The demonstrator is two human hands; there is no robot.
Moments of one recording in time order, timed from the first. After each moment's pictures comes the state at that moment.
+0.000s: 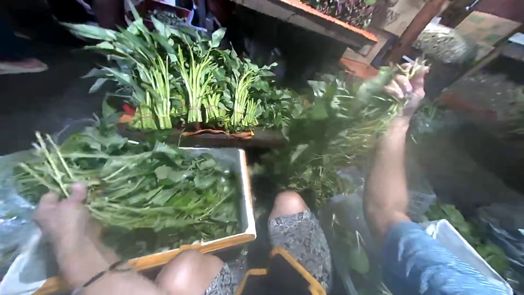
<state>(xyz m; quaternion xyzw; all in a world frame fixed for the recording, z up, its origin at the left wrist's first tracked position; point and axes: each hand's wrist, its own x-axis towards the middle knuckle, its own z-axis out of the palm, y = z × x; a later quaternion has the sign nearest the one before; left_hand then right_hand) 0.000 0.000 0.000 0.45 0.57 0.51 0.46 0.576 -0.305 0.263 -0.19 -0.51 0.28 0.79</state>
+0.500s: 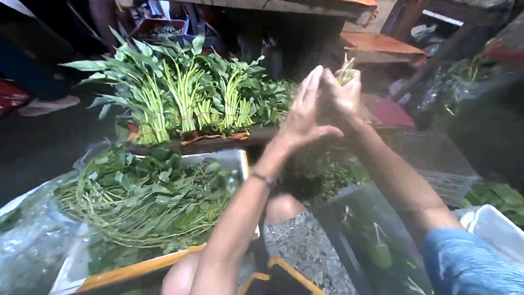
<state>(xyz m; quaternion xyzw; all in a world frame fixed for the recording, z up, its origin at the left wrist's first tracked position) 0.324 -0.181 0.190 0.83 -0.07 0.43 0.34 0.458 -0.251 0.224 -0.63 -0.30 -0.01 0.72</state>
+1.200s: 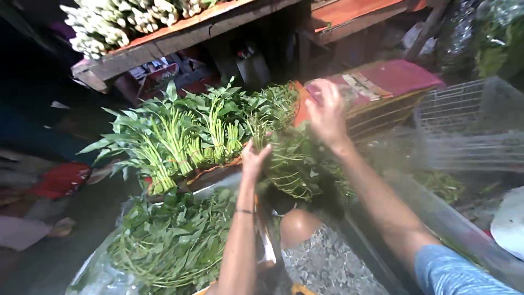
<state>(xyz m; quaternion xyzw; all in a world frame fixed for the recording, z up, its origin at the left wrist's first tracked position) 0.374 -0.122 0.081 0.68 0.12 0.33 0.64 0.517 -0.293 0.166 -0.76 -0.38 -0.21 0.48</state>
